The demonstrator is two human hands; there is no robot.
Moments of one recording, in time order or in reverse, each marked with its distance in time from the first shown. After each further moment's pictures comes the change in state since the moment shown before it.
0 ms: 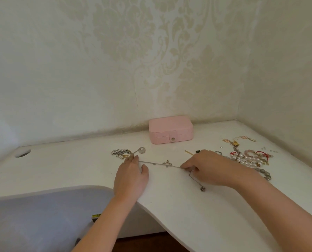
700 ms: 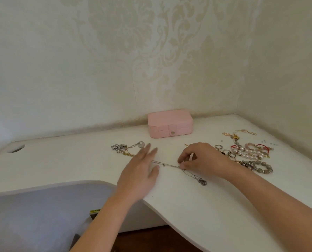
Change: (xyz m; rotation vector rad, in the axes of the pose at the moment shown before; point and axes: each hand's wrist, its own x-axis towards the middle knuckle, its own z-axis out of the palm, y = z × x) left_hand -0.010 -0.003 0.001 -0.029 -0.132 0.354; right_hand 0.019 0.006 0.022 0.468 0.147 0.116
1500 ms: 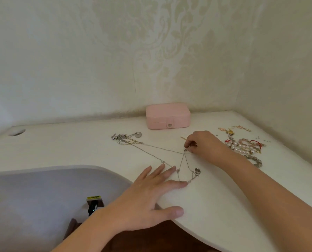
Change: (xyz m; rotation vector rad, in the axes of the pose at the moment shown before) left_hand -0.064 0.037 -0.006 -0.014 -0.408 0.338; right_hand 0.008 0.012 -0.016 -0.325 0.022 0.035
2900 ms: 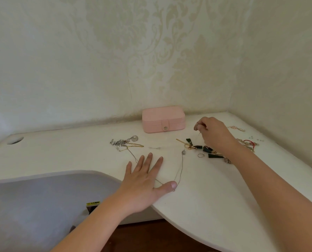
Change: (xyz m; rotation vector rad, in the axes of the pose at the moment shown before) left_hand 0.032 -0.010 -0.001 0.182 -0.053 -0.435; right_hand -0.002 0.023 -0.022 0.249 0.348 0.130
